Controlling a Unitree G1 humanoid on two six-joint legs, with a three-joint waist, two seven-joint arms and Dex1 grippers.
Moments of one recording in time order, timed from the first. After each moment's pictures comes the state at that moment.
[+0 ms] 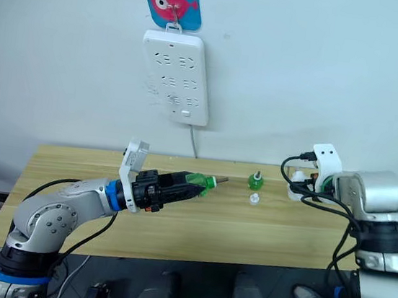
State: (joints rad) left arm -0.31 0.55 0.04 -0.30 -0.92 0.85 -0.75; right arm -0.66 -0.64 -0.06 -0.09 0.38 1.48 0.45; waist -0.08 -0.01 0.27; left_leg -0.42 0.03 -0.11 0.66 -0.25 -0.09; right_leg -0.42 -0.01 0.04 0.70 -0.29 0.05
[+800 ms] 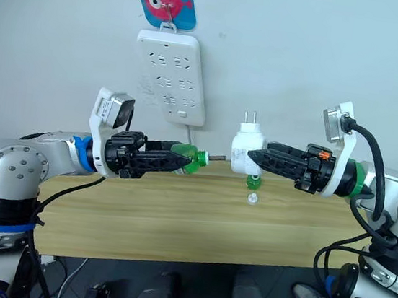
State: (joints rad) left arm -0.61 0.68 0.14 -0.16 -1.17 1.13 -0.93; right arm -0.72 -0.49 -0.52 -0.26 1.21 1.61 0.59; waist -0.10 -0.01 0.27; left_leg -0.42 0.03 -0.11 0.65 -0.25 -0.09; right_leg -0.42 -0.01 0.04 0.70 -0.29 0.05
